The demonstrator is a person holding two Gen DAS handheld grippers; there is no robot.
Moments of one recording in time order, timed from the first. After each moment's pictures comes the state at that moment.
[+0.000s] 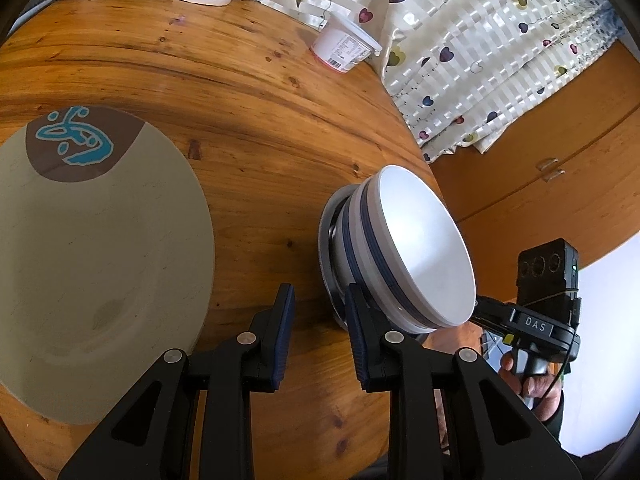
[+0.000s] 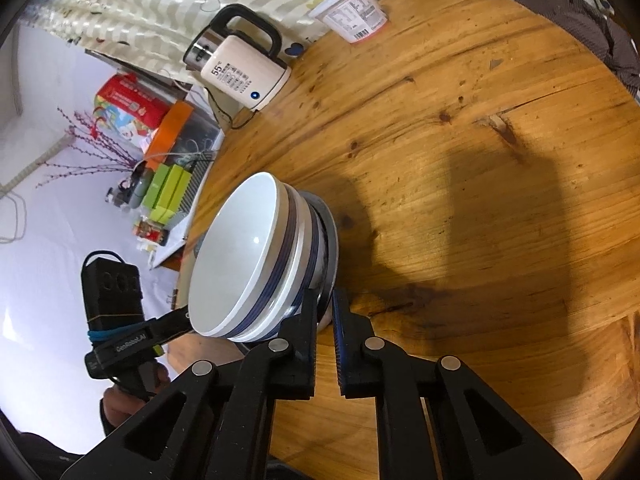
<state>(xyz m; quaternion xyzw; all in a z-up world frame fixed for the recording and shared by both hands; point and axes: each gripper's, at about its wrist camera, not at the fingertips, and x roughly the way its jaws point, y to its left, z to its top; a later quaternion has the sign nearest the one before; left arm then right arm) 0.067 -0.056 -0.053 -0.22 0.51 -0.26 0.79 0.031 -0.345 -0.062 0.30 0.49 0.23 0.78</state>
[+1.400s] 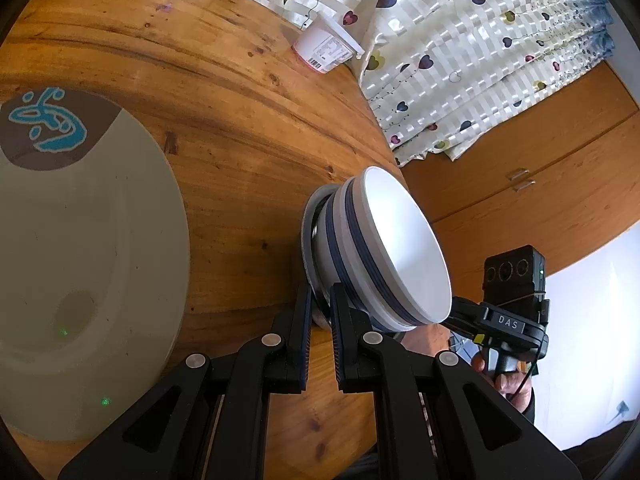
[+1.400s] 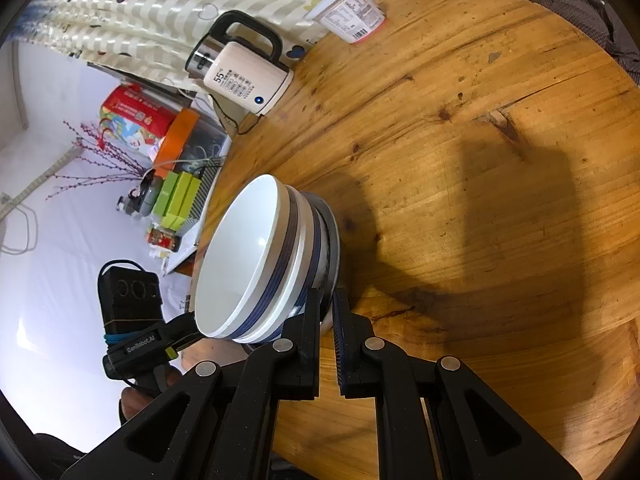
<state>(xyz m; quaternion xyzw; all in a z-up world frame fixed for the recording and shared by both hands) 0.067 -0.052 -0.057 -0.27 0.50 -0.31 0.77 0.035 -0.355 -0.066 0.33 0.49 0.24 0.77</state>
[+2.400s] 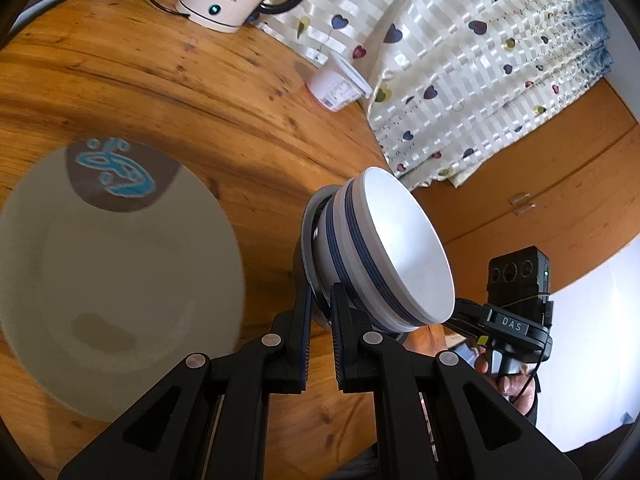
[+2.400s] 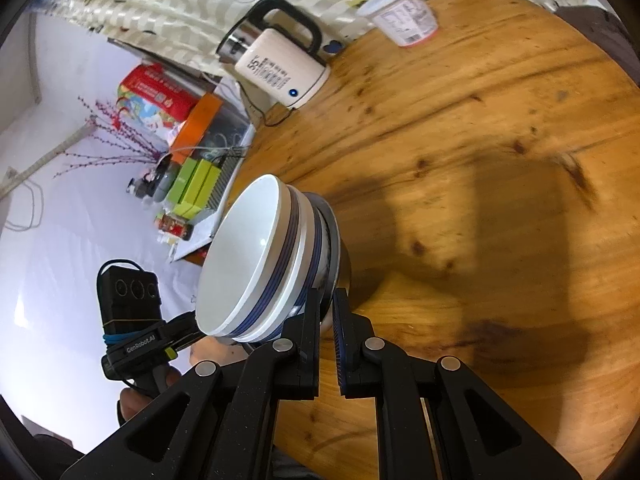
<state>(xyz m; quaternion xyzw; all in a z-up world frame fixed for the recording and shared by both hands) 0.058 -0.008 -0.036 -0.28 0.47 -0.28 0.79 0.063 -0.309 -0.038 0.29 0.48 0.28 0.78</state>
